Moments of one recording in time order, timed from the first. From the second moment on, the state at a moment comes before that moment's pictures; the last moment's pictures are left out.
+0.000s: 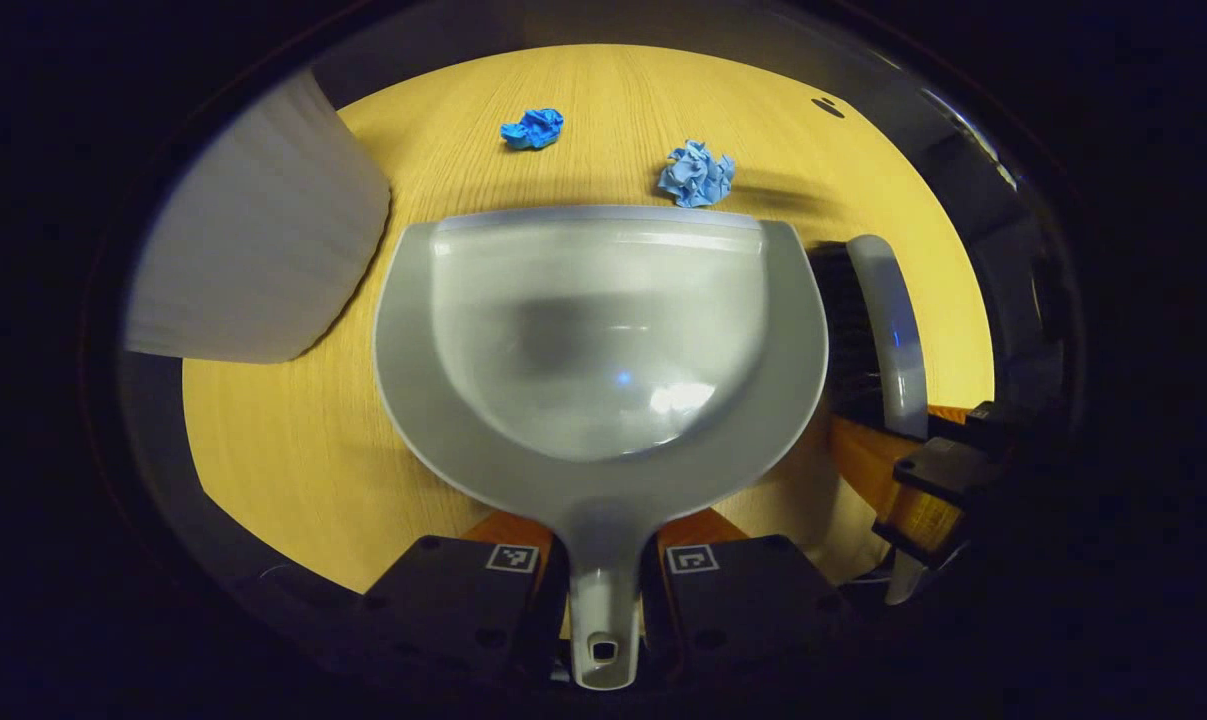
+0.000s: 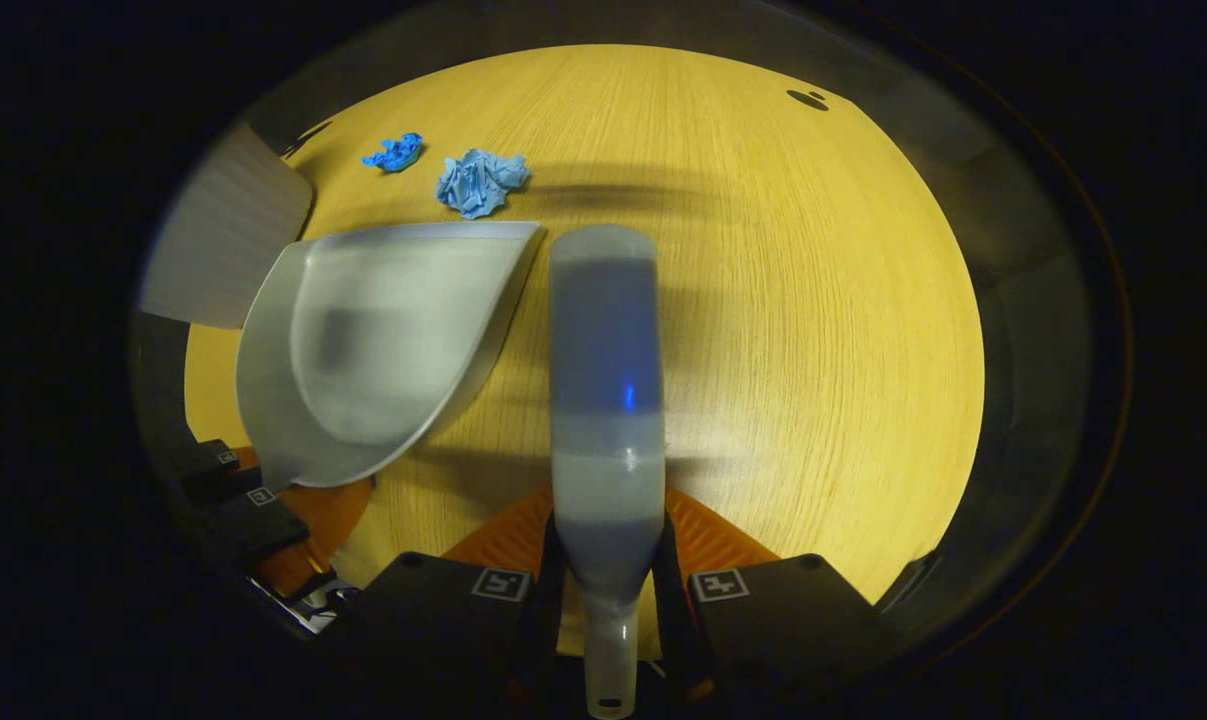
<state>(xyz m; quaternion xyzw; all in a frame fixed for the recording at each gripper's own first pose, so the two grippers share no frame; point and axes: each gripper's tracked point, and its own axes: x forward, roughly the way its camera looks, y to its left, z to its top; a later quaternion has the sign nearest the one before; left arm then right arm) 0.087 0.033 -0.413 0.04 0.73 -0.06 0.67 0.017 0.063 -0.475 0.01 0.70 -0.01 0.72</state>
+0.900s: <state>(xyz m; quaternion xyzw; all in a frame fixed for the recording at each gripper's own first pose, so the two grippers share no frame) 0.068 0.073 -0.398 0.11 0.73 -0.14 0.66 0.041 0.048 -0.426 0.12 0.68 0.04 0.73</state>
